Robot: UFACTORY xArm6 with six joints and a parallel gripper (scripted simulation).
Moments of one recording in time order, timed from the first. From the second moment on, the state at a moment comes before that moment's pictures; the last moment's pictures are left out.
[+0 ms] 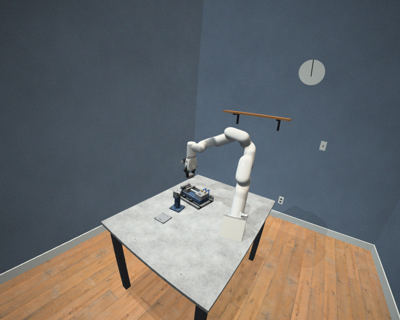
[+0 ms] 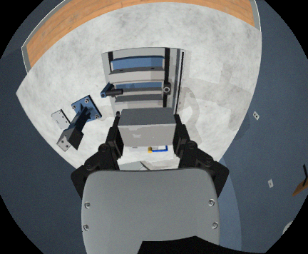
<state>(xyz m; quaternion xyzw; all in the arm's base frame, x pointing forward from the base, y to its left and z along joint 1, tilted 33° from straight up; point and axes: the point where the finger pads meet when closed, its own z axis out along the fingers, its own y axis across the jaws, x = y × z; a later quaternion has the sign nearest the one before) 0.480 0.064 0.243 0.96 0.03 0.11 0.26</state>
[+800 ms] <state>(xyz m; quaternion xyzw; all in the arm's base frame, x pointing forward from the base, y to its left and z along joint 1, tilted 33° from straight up) 0.490 0.046 0.213 0.96 0.03 0.11 0.26</state>
